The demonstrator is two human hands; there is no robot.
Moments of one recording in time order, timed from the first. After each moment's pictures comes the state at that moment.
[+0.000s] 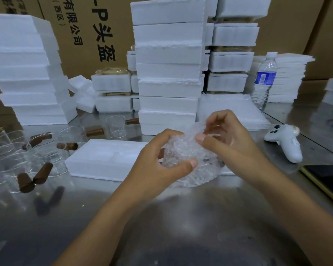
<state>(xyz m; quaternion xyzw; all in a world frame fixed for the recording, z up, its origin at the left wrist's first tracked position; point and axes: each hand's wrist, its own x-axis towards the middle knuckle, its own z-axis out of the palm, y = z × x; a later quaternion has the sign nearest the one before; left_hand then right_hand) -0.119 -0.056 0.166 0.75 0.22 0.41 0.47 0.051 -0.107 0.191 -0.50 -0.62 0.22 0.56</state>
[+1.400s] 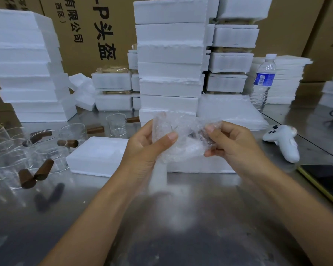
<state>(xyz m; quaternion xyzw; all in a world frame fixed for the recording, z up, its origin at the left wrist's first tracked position) -0.122 -0.039 0.167 0.59 0.17 0.49 0.62 0.056 -0.099 0.184 -0.47 -0.52 0.33 0.63</state>
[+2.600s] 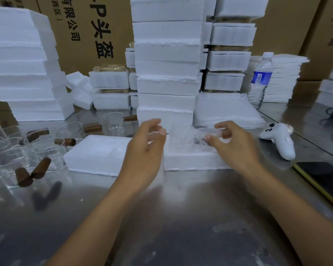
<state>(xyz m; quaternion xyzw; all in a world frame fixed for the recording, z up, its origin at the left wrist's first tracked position) -0.117 -0.049 0.167 0.70 0.36 0.50 0.37 0.090 -0.079 0.158 -0.75 -0.49 -0.03 0.45</state>
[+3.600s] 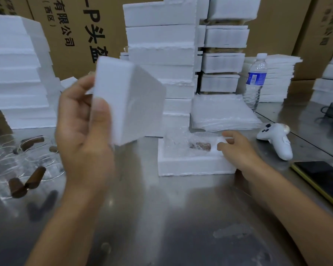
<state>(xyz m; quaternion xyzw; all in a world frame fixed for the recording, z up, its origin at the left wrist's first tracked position) -0.154 -0.064 0.212 0.59 0.17 0.73 0.29 0.109 -0.068 0.151 -0.74 -0.39 0.19 0.51</state>
